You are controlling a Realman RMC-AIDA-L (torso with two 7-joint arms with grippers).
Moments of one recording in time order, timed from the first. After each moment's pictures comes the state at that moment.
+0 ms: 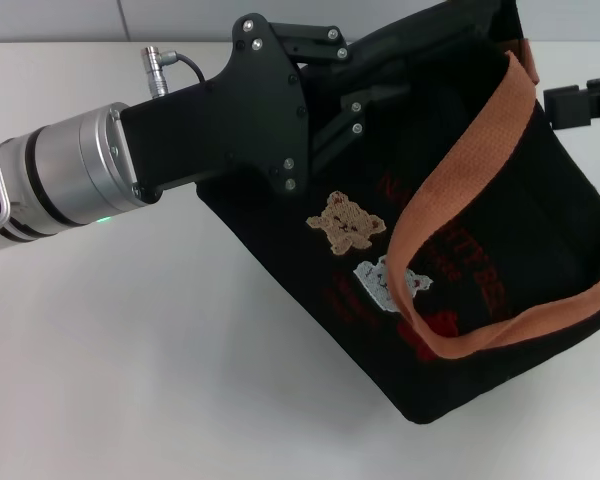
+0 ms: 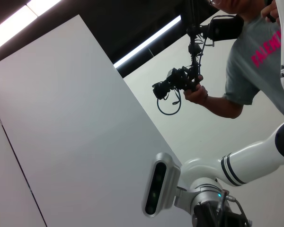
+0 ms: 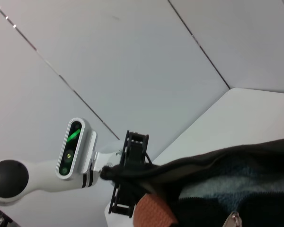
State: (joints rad) left arm -0.77 -2.08 0.51 0.21 1.76 1.94 -0.33; right arm 0.67 1.91 -0.59 -1.04 -1.93 -2.10 2.27
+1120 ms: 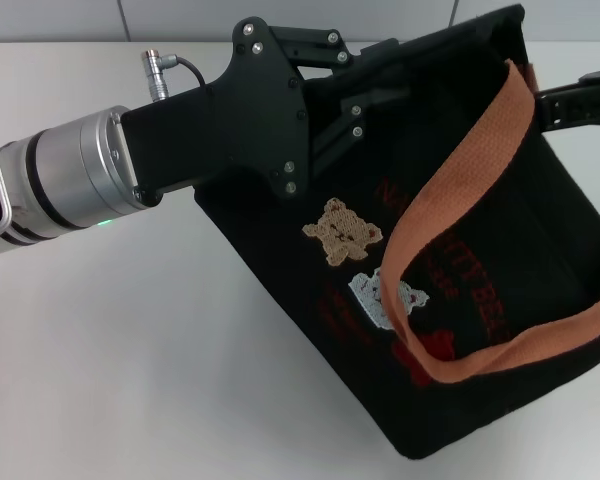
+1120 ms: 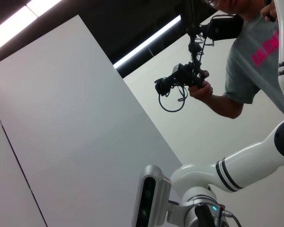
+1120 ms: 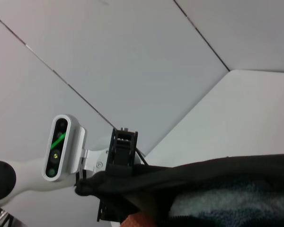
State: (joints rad) left arm -0.77 -2.08 0.51 0.20 1.76 1.94 -0.31; right arm 0.70 1.93 -0.71 -0.98 -1.93 -2.00 2.30
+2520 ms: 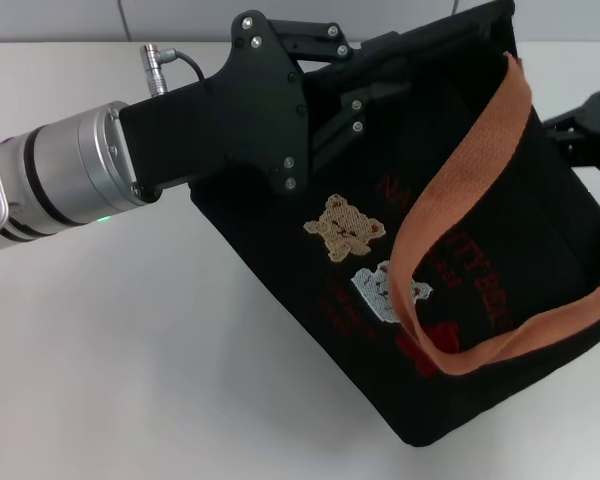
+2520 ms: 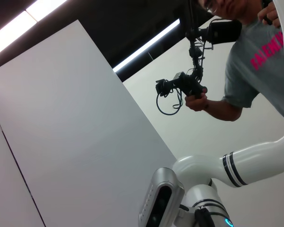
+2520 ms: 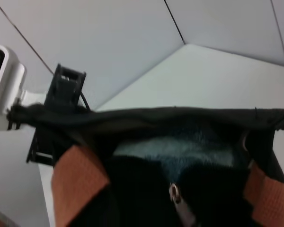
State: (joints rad) left arm -0.77 -2.08 0.51 0.20 1.75 1.95 -0.31; right arm 0.63 1.96 -0.81 -1.19 -2.04 -1.94 2.22
